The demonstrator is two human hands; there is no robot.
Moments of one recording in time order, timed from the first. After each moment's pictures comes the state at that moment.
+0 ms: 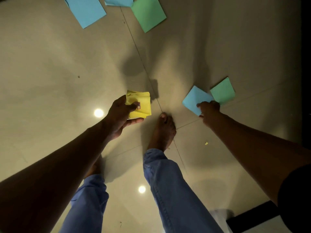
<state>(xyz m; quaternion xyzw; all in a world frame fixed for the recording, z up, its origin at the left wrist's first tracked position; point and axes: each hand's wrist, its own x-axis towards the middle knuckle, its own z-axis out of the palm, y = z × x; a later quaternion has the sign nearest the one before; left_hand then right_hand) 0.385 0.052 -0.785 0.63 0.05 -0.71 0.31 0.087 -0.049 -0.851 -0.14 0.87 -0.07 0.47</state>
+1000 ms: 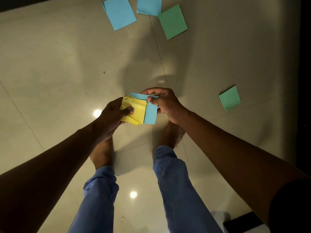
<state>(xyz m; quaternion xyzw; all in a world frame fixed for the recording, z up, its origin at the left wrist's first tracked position) 0.465 0.116 -0.764 0.62 -0.03 -0.71 0.35 0.294 -0.004 -0.768 -0.42 0.57 0.04 0.70</state>
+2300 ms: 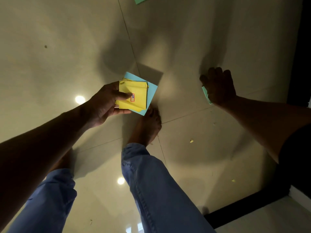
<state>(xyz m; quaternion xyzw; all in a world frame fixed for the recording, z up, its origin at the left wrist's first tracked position) 0.367 0.054 -0.825 0.58 0.01 -0.76 0.28 0.018 -0.130 -0.863 -0.86 0.33 0.38 -0.03</state>
